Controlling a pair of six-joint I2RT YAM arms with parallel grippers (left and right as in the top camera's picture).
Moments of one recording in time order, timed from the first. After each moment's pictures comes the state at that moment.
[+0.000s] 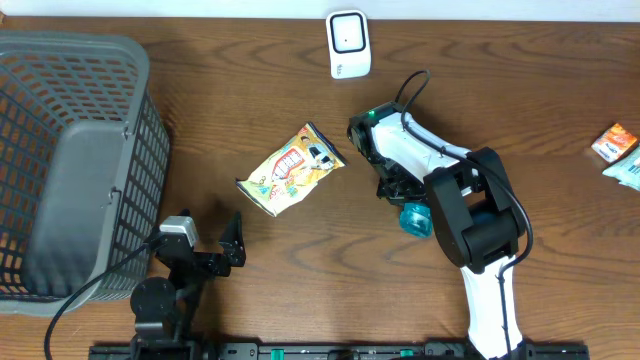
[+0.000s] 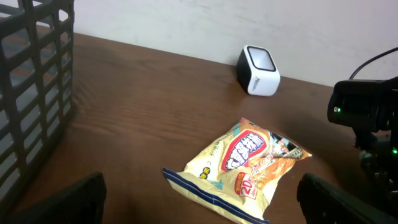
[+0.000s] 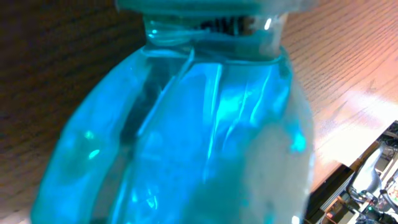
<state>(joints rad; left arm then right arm) 0.00 0.01 0.09 -0.27 0.21 -0.25 0.48 2.25 1.58 -1.35 0.36 0.80</state>
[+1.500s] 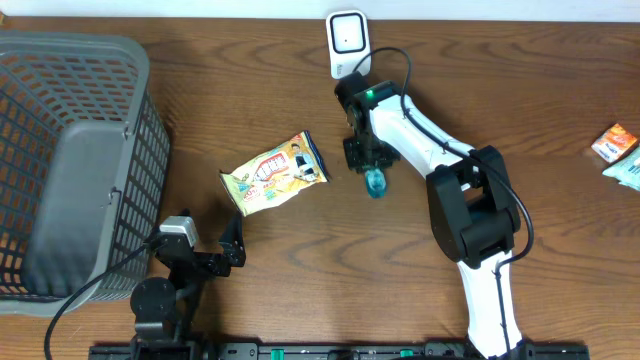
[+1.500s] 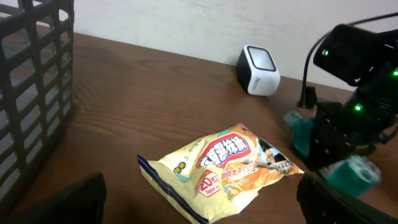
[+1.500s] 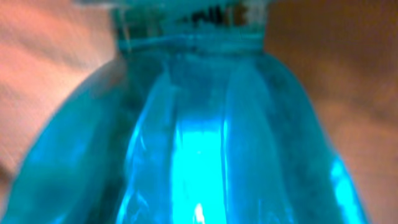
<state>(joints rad) 0.00 0.01 0.09 -0.27 0.21 -0.25 0.48 2.29 1.77 -1.06 0.05 0.30</state>
